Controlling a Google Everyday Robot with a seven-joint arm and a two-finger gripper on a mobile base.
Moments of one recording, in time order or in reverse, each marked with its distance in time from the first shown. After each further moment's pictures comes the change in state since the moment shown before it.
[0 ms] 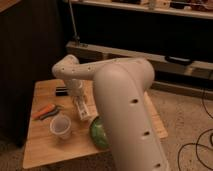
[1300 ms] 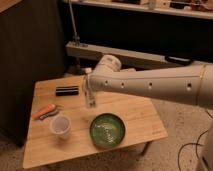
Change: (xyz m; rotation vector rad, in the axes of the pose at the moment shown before) arm 0.004 -0.058 -0.088 -0.315 -0.478 -0.001
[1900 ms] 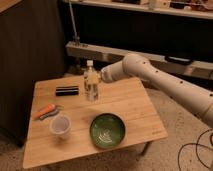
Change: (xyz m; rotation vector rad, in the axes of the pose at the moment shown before) arm -0.029 -0.022 0.000 -0.370 -0.057 -0.080
